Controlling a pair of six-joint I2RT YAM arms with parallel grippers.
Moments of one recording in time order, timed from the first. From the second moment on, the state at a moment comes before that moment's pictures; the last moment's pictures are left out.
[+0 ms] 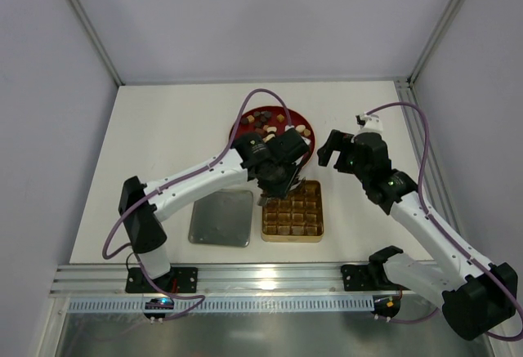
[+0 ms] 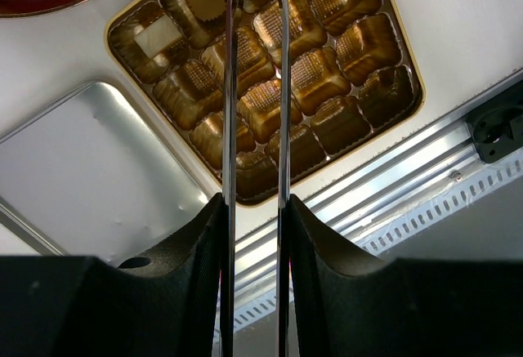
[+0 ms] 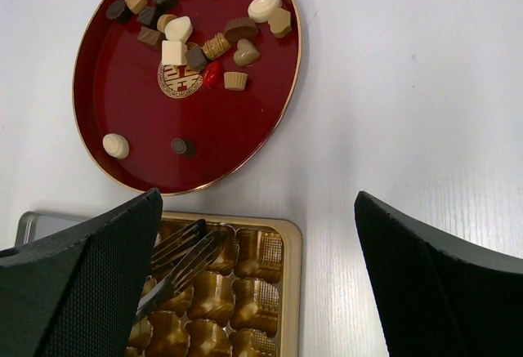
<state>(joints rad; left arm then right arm) -1.05 1.75 1.72 -1.11 -0.08 -0.47 0.41 0.97 0.77 -0.30 0.17 0.49</state>
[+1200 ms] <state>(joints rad) -0.81 2.04 2.11 -1.18 -0.16 -0.33 0.40 0.96 0.77 -0.32 0.15 0.48</state>
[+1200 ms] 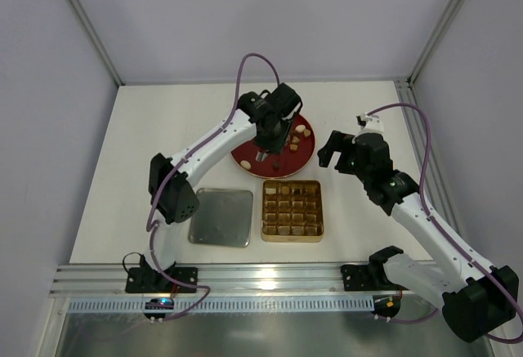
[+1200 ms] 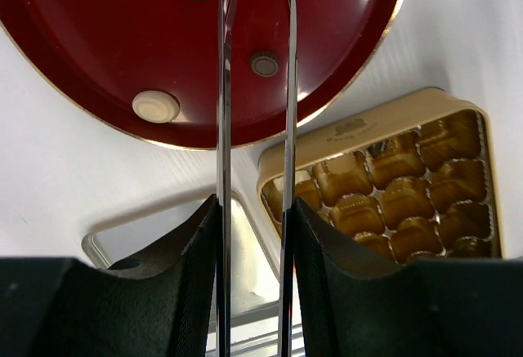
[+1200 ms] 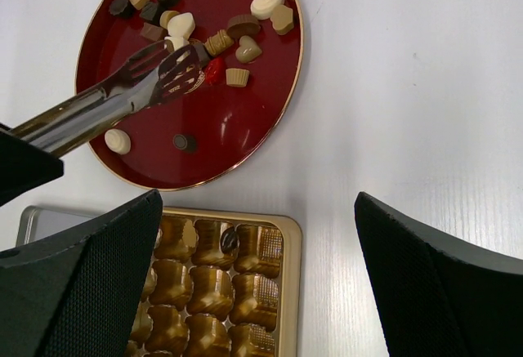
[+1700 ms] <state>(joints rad) -0.77 2.13 2.15 -1.19 -0.11 -0.30 0.39 0.96 0.77 -0.32 0.14 0.47</state>
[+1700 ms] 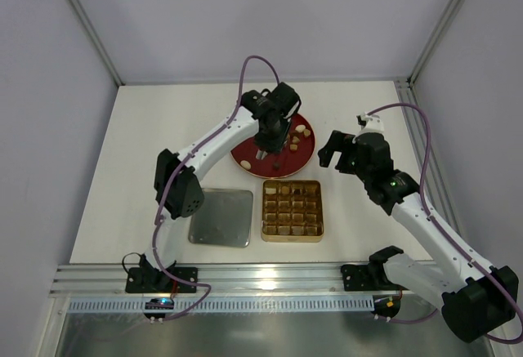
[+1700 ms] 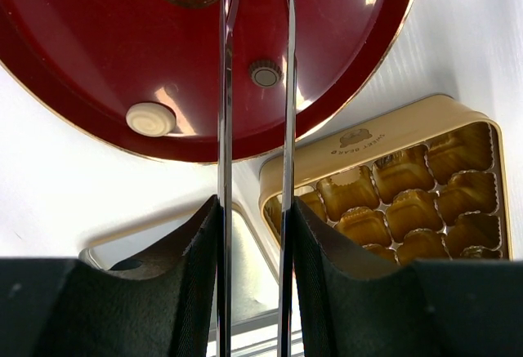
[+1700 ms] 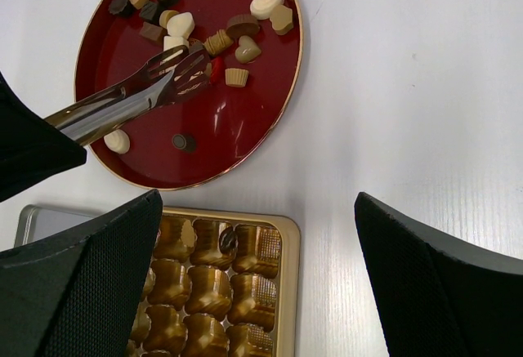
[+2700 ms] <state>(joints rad) -0.73 2.22 2.20 -1.18 -0.07 -0.29 0.35 0.96 0.77 -0.32 0.13 0.46</state>
